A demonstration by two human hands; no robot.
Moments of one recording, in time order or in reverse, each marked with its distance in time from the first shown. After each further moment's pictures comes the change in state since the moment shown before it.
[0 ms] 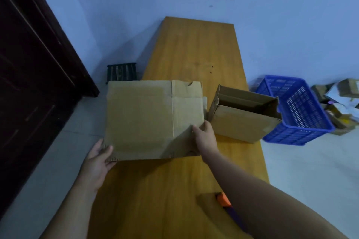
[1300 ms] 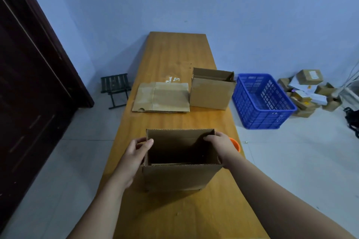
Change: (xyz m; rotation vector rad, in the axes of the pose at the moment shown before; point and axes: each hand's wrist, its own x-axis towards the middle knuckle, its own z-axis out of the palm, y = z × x) left_hand -0.247 -0.029 0.023 0.470 -0.263 0.071; right_hand -0.238 0.081 -0.100 -0.015 -0.044 0.007
